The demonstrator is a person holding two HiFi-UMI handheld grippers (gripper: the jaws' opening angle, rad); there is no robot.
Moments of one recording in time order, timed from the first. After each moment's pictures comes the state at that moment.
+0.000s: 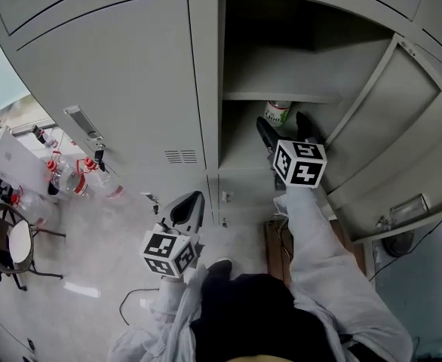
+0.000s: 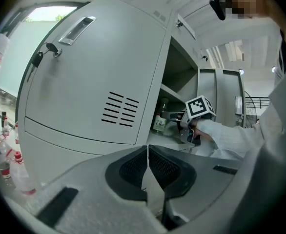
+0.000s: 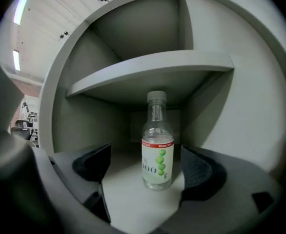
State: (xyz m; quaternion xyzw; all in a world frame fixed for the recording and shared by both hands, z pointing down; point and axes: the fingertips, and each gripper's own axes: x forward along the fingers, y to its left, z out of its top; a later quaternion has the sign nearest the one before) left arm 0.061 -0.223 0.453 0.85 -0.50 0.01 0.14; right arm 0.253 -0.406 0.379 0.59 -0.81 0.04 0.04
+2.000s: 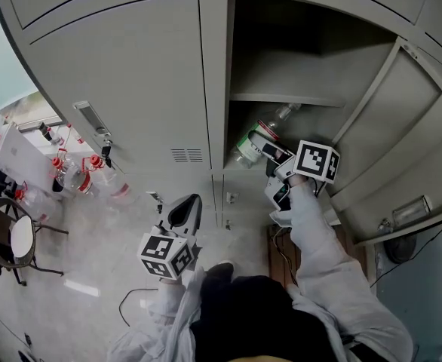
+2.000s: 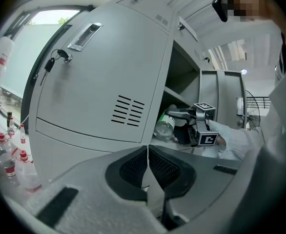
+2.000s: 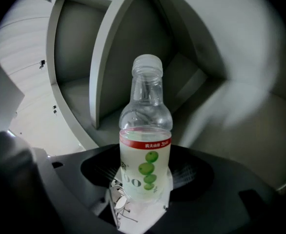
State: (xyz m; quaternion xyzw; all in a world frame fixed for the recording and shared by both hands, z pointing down) left arm 0.044 -0.213 0.455 0.84 -0.52 0.01 0.15; right arm 0.184 -0.359 0.402 0.32 -0.84 0.42 -0.11
